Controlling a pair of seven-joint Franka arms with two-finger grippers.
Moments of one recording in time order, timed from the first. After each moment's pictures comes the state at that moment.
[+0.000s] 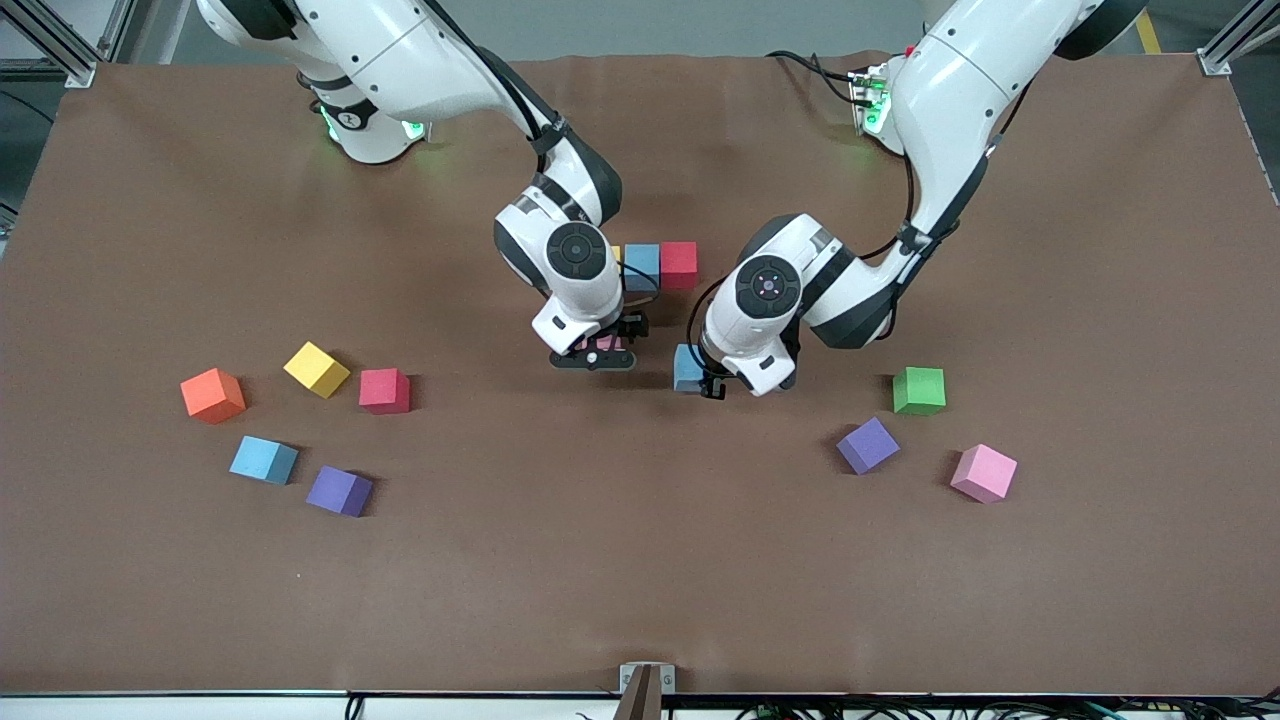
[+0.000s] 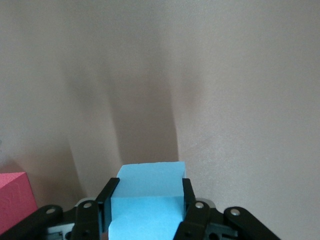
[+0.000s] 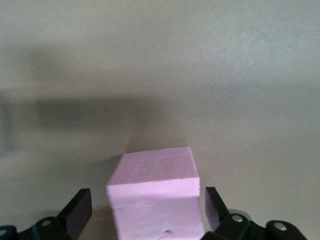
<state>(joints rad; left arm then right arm) -0.24 0.66 -0.48 -1.71 0.20 2.30 -2.20 0.62 0.63 0.16 -1.72 -0.04 2.31 0.85</state>
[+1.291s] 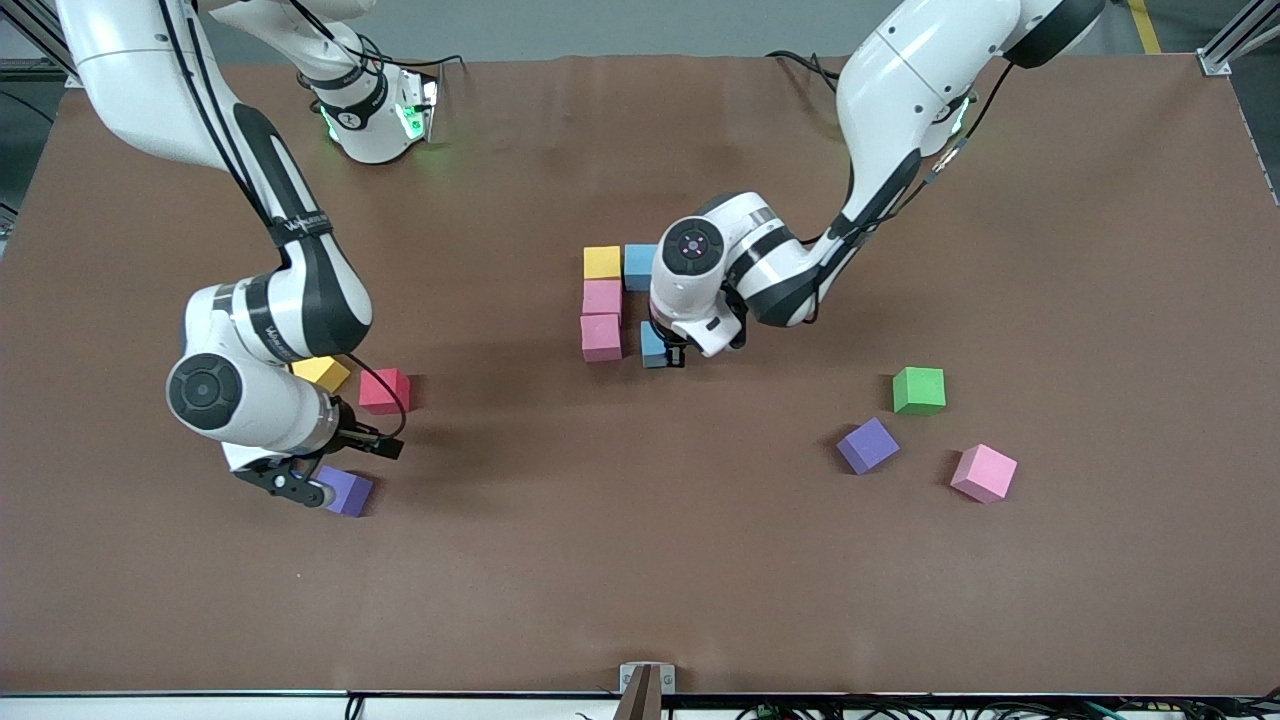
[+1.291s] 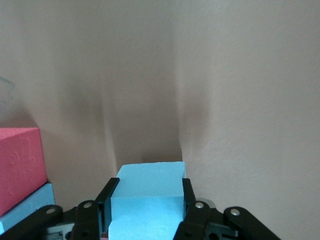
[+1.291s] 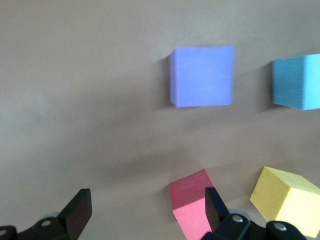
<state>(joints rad) -0.39 0.71 -0.48 -1.71 0.32 2.33 -2.52 0.10 0.55 0.11 -1.62 -0.04 2.06 0.51</state>
